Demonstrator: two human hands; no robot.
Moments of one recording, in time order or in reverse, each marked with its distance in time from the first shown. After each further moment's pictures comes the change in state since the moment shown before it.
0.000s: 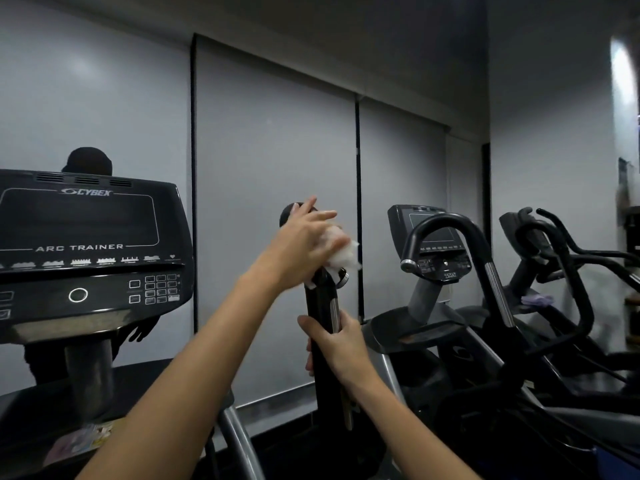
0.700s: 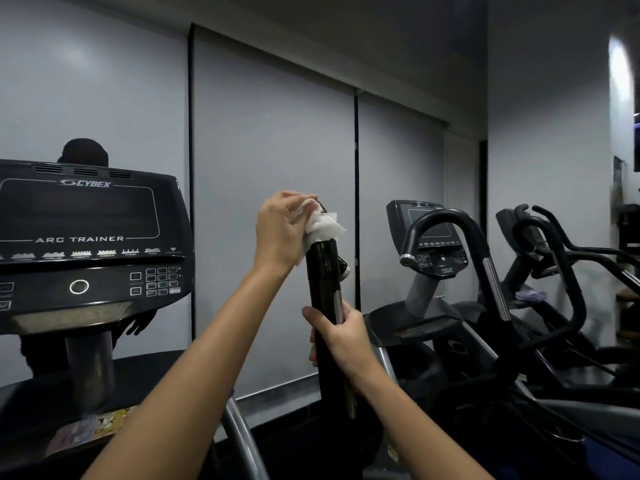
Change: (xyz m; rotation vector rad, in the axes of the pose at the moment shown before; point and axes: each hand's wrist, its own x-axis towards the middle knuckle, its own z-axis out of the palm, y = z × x) left_hand 0.001 -0.014 0.002 -0.328 0.437 -0.243; right_hand -0.003 -0.002 0.001 0.016 0.008 -0.001
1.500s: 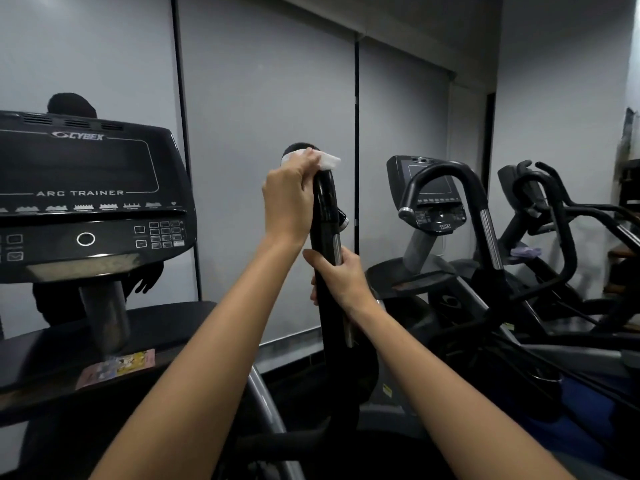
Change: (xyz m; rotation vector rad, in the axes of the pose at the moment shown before) left_hand -0.038 0.015 0.008 0.167 0.096 0.138; right_hand -0.002 -0.003 0.002 -0.070 0.036 0.003
